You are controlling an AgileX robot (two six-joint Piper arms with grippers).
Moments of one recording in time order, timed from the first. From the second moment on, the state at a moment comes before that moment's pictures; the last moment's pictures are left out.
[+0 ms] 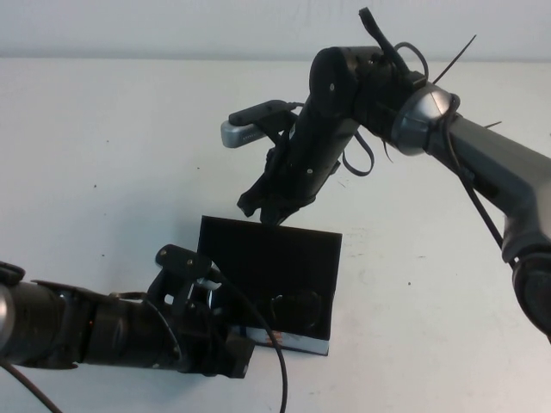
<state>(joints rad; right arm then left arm) 0.57 2.30 -2.14 0.32 1.20 -0.27 -0.47 1.74 -0.61 -1.73 0.52 1.73</state>
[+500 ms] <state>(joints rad) 0.58 2.22 -1.98 0.41 1.22 -0.28 -0.47 1.74 -0.61 -1.73 0.52 1.75</state>
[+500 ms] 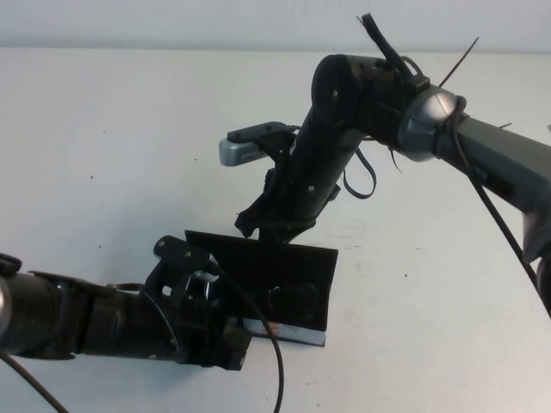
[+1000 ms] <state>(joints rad) 0.65 2.04 -1.69 0.44 1.22 -0.28 -0.47 1.67 -0.60 -1.60 0.46 1.64</state>
